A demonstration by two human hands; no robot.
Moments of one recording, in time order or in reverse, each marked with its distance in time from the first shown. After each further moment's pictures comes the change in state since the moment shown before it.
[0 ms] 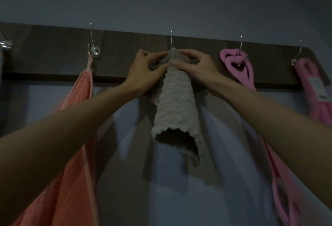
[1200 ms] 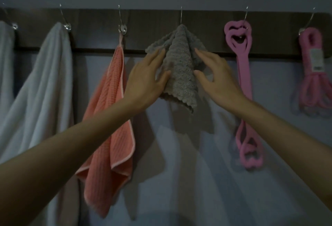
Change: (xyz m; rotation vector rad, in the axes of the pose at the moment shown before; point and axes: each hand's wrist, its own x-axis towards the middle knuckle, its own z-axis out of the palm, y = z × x) left_hand -0.144 0.117 -0.039 0.448 -0.039 -0.106; right_hand -0.158 -0.066 -0.036 -0.366 -0.070 -0.106
